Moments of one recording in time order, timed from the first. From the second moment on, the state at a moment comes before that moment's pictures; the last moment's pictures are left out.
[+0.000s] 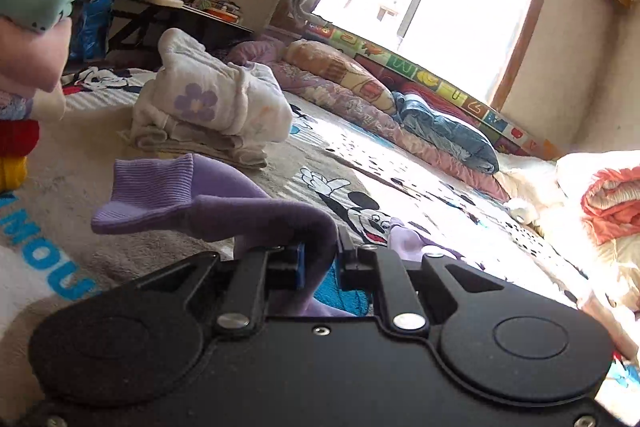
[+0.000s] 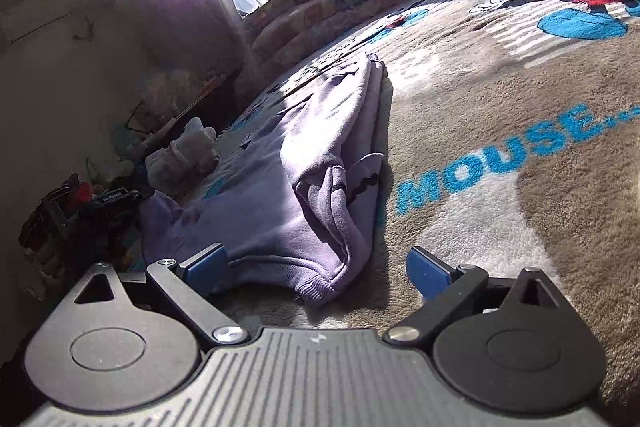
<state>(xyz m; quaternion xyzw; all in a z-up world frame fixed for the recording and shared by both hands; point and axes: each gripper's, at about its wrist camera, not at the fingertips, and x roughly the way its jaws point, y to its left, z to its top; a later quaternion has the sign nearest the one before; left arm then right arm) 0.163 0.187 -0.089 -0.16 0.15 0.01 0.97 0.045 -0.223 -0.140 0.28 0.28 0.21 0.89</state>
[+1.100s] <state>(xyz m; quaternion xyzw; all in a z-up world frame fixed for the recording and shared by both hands) 0.101 0.261 -0.094 -0.37 0.16 -0.09 0.91 0.202 -0.093 -0.156 0.49 0.33 0.17 0.79</state>
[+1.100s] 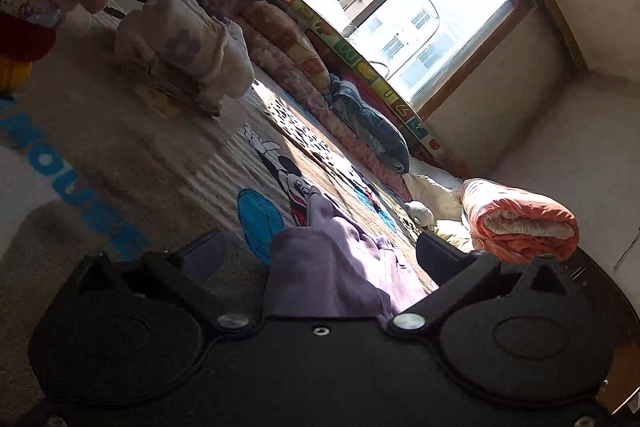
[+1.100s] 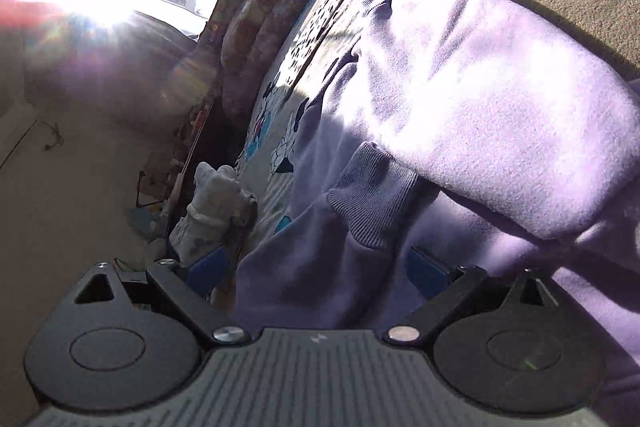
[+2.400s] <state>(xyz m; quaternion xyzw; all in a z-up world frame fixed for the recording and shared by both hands) 0.106 0.261 -0.105 -0.37 0.16 -0.14 0.90 0.216 -0.099 -0.096 0.43 0.24 0.18 0.85</state>
